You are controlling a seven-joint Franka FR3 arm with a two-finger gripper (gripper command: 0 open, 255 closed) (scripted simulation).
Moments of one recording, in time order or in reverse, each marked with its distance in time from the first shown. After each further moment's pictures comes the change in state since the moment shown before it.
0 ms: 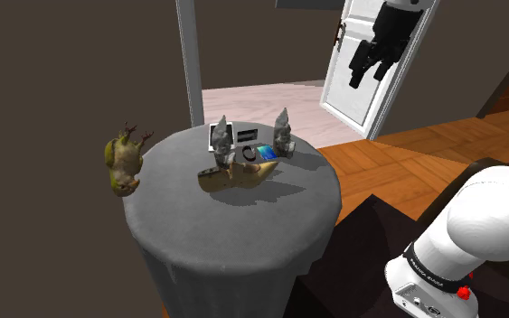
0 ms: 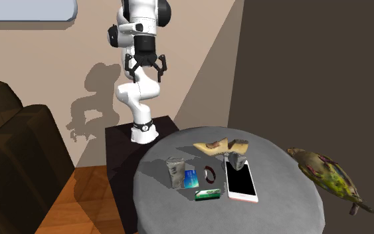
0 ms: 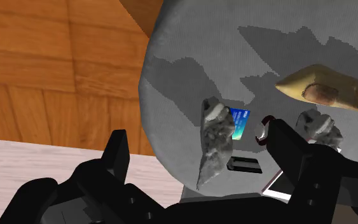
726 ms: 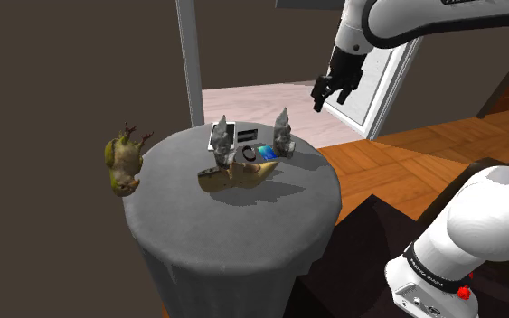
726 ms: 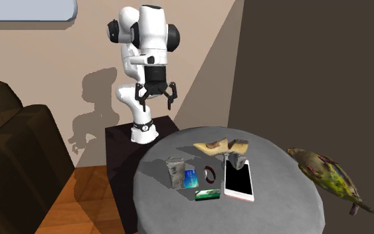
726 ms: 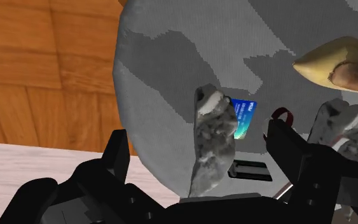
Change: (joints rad) arm -0.001 0.192 0.021 -0.109 0.004 0.304 0.050
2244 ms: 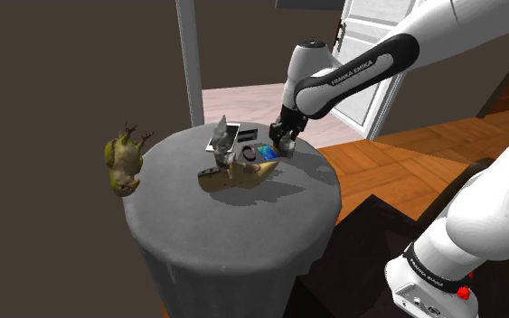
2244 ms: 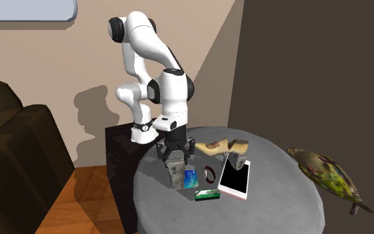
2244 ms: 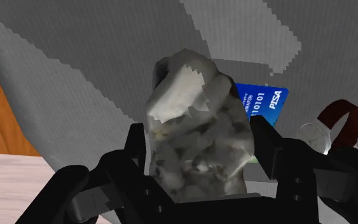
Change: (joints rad) arm -0.014 0.531 0.049 0.018 -0.060 0.518 0.131
